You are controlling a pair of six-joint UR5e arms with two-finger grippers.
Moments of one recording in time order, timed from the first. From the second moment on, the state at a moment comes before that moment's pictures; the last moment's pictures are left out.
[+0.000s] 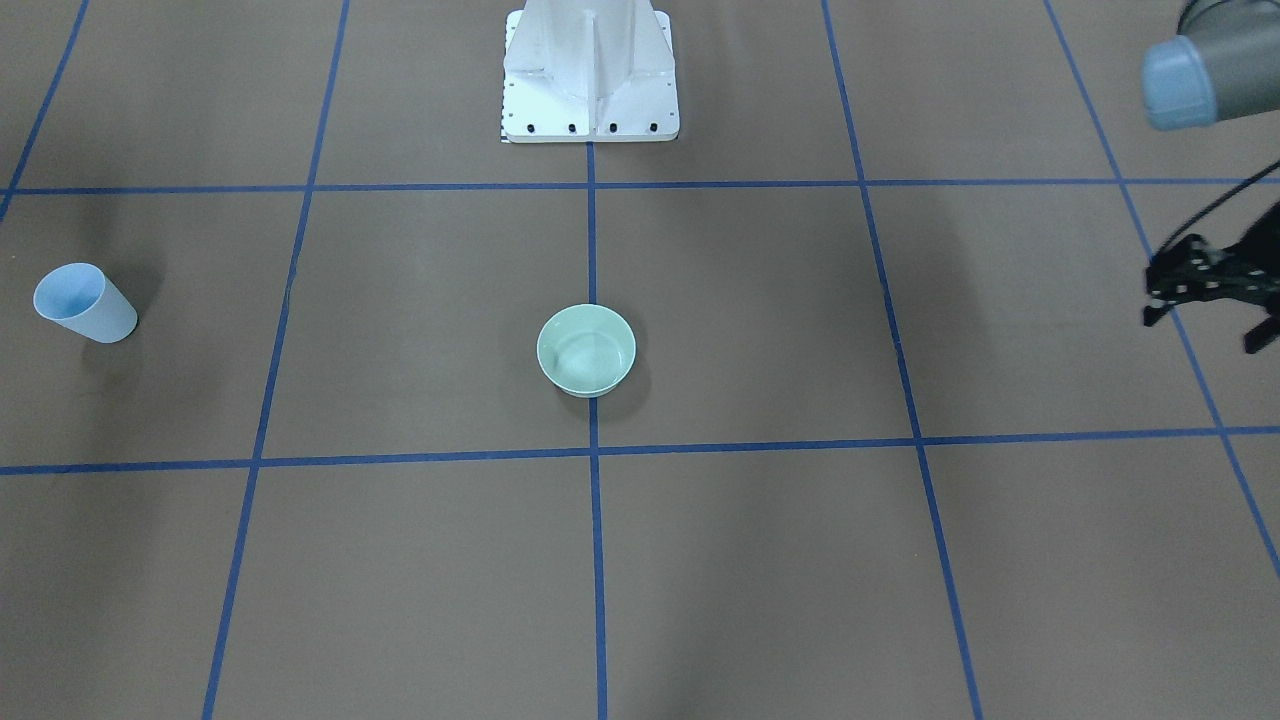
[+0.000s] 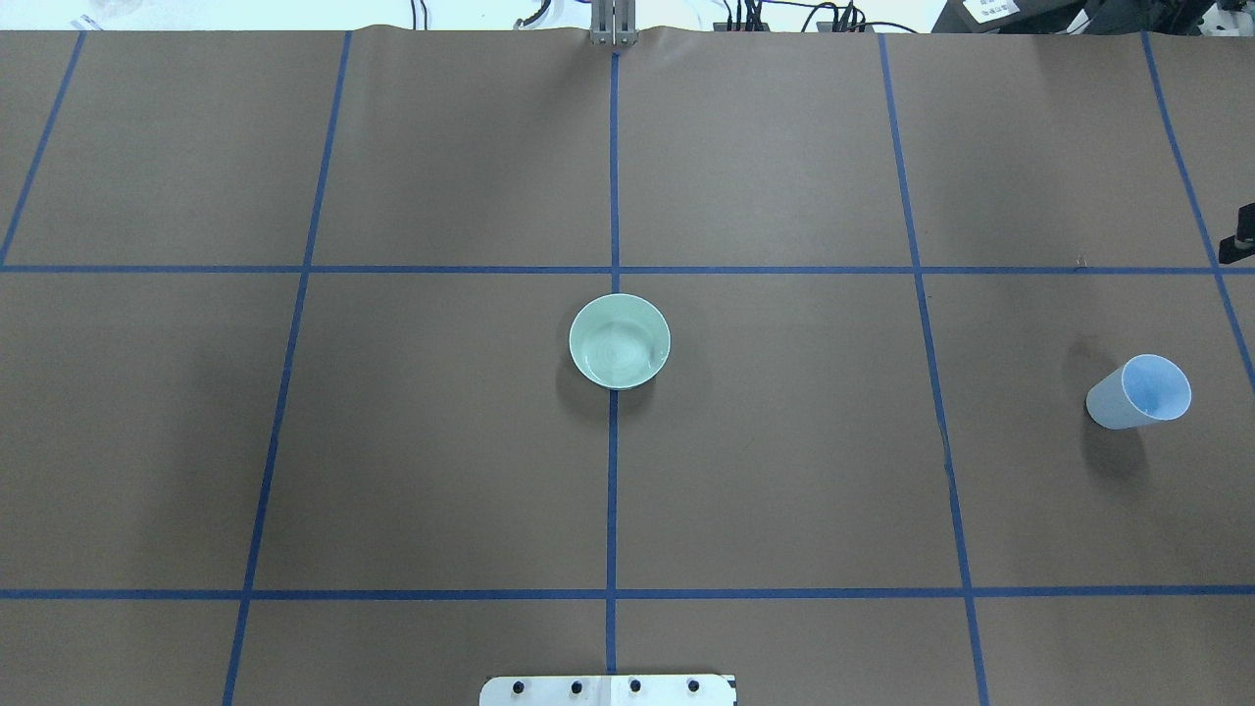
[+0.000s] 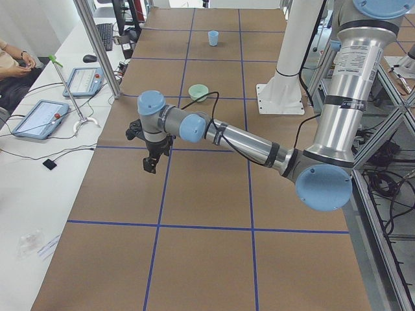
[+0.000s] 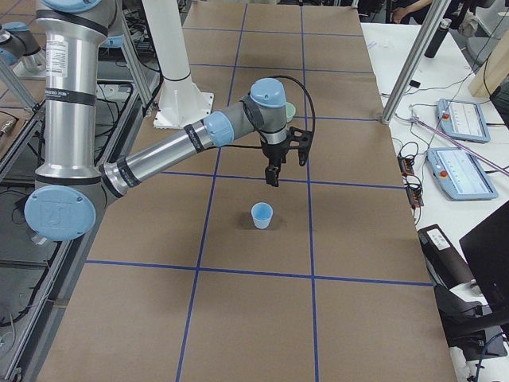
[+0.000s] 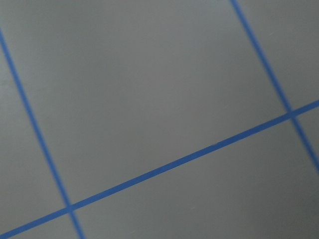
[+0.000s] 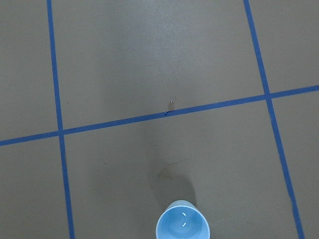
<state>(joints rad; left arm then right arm) -1.43 -1.75 -1.67 -1.55 -2.34 0.15 1.21 -1.66 2.20 -1.61 2.16 0.88</state>
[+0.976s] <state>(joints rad) -1.46 -1.75 -1.65 -1.55 -2.36 0.18 0.48 -1.82 2.32 -1.62 1.28 1.77</state>
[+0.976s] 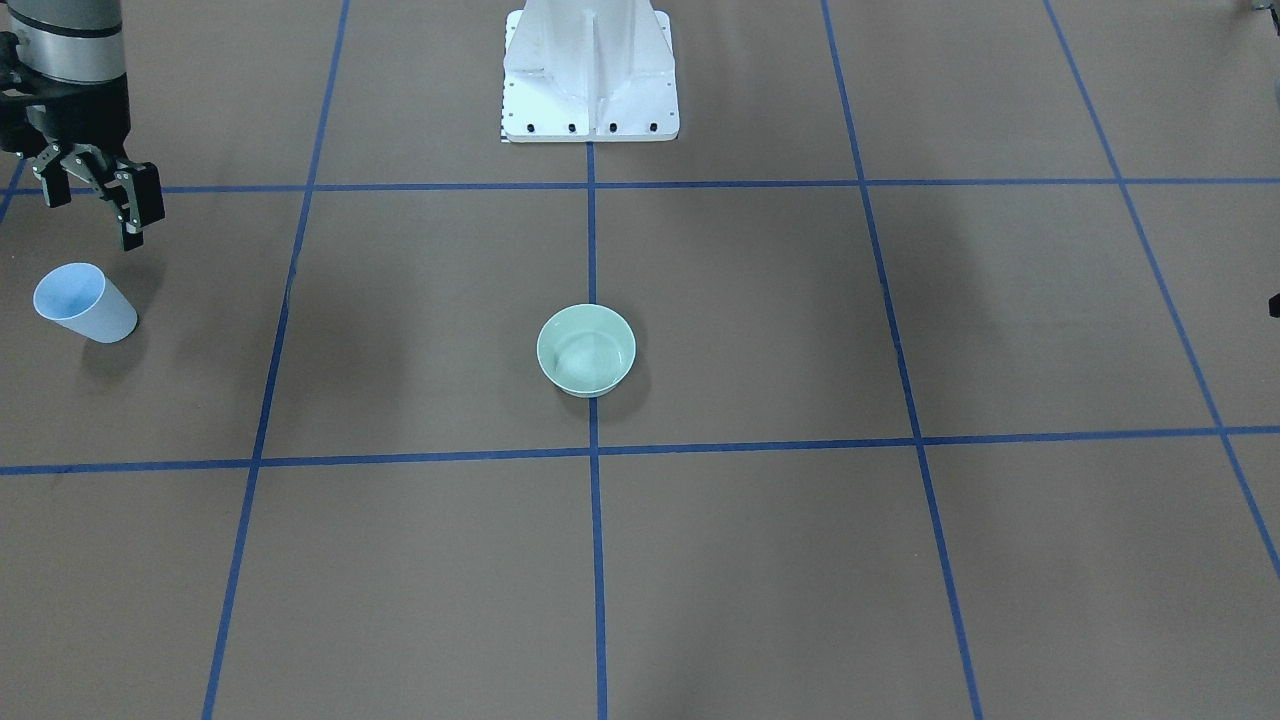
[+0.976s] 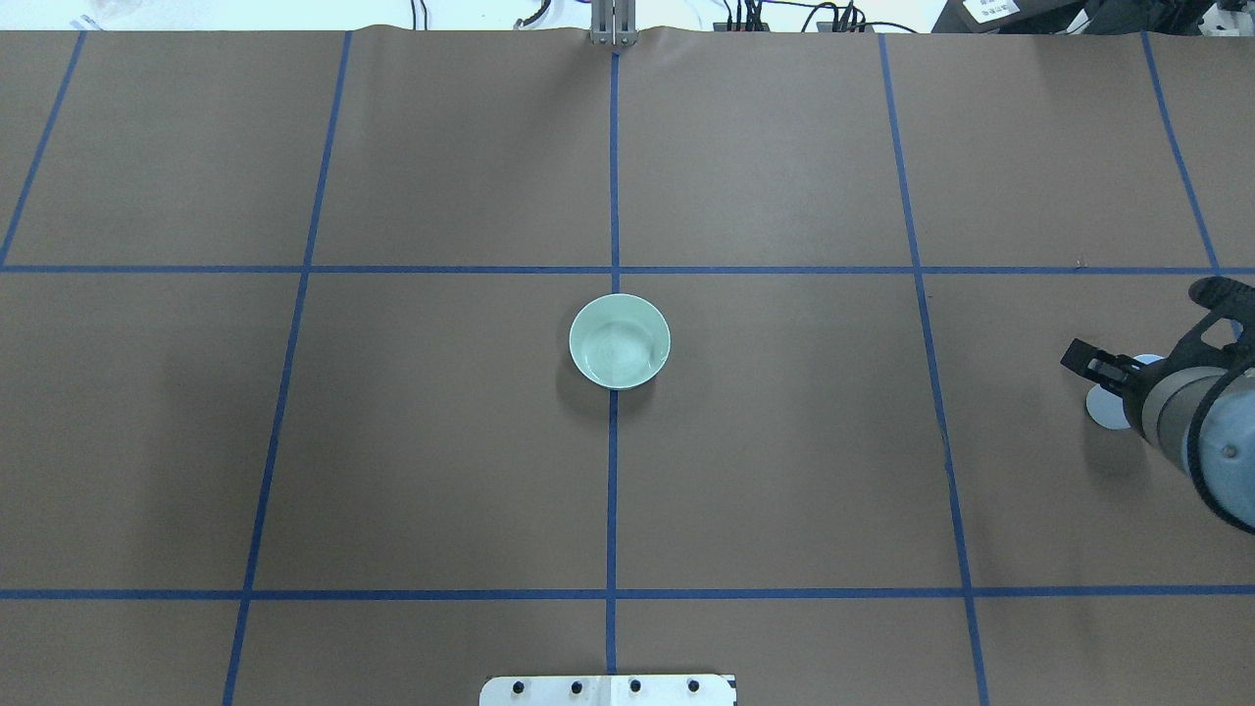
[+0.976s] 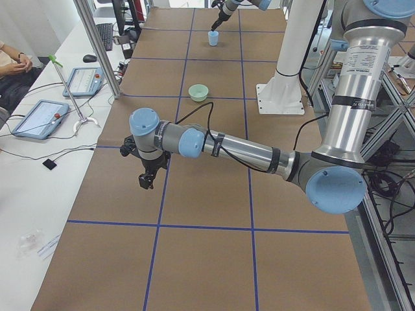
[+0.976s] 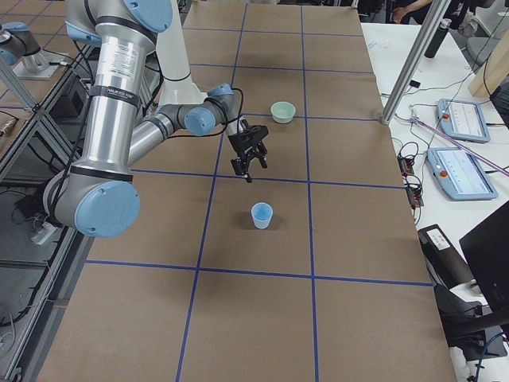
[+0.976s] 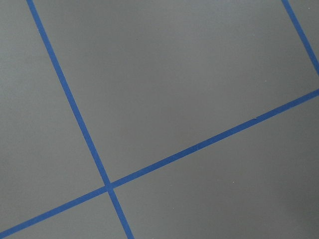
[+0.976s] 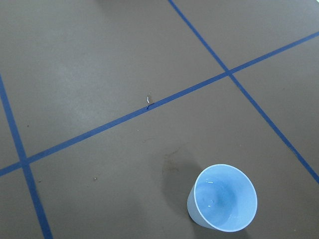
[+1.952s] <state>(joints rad) -1.46 -1.74 -1.66 -1.55 -2.36 0.18 0.29 -1.82 2.03 -1.64 0.98 2.12</state>
